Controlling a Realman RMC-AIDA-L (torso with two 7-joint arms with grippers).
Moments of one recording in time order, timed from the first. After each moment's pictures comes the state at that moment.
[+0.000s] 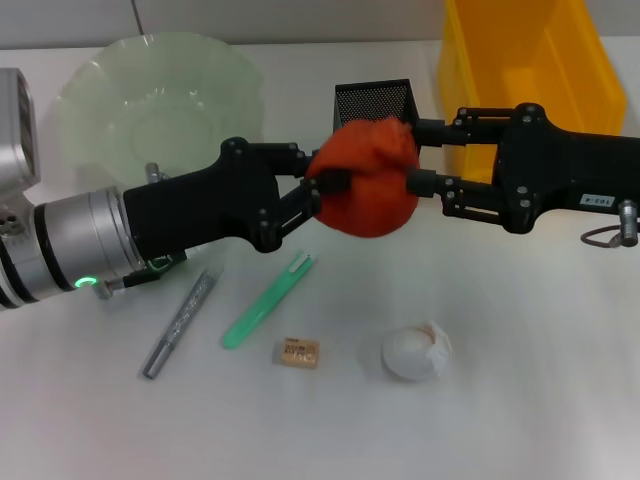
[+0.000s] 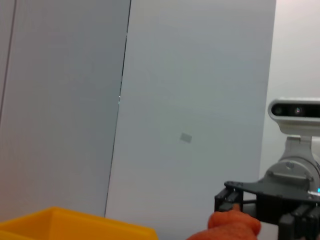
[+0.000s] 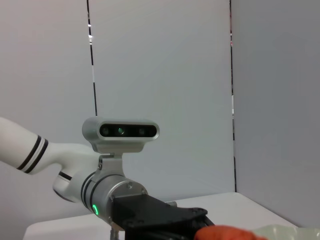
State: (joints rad) left arm -0.51 -2.08 1.13 0.45 1.37 1.54 -1.05; right arm 0.44 2.08 -0.93 -0.85 -1.65 -1.67 1.30
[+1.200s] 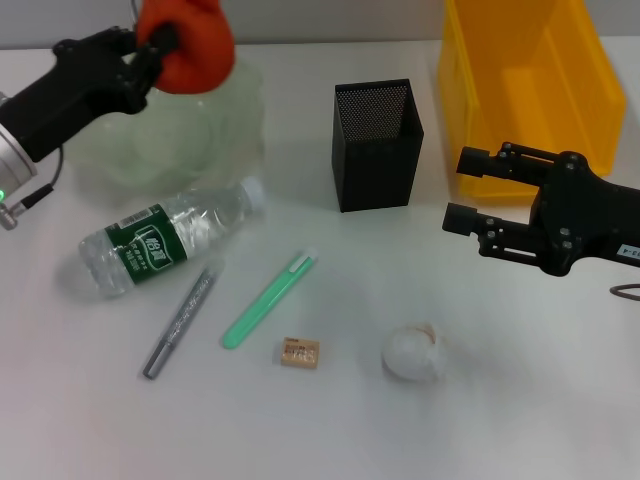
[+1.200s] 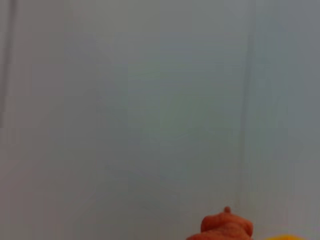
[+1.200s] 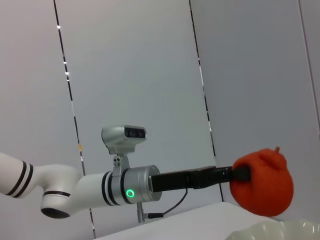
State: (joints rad) left arm -0.47 -2.07 0.86 0.49 1.27 1.26 -1.04; right arm 0.33 2.08 -0.92 -0.75 -1.56 -1.71 1.24
